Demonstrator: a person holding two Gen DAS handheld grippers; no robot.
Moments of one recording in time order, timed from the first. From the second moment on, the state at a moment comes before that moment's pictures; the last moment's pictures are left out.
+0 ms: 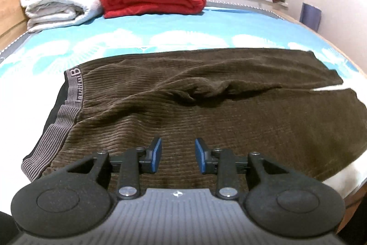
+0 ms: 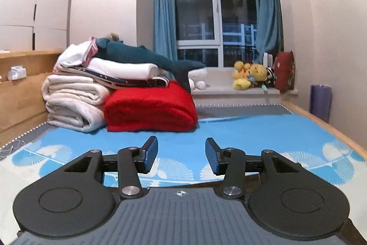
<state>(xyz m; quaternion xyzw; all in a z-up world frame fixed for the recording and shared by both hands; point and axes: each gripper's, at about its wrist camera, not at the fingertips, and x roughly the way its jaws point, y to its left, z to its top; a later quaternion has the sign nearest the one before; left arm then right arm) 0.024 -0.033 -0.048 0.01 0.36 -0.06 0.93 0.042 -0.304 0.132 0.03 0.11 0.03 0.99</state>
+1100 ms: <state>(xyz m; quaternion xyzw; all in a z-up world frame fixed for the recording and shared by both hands) 0.330 0.102 -0.059 -0.07 0.43 0.09 0.90 0.123 -0.320 -0.128 0.00 0.43 0.05 0.90</state>
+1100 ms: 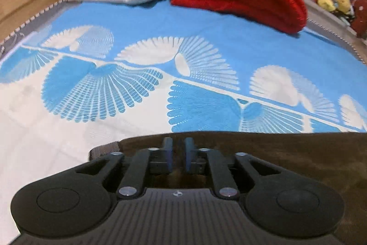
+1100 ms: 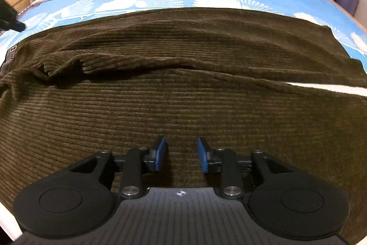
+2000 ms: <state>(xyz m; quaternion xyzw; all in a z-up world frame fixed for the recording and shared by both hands) 0.335 0.065 -0.056 0.12 0.44 -0.02 0.89 0.121 -0.324 -0.128 0.02 0.43 0.05 0.90</state>
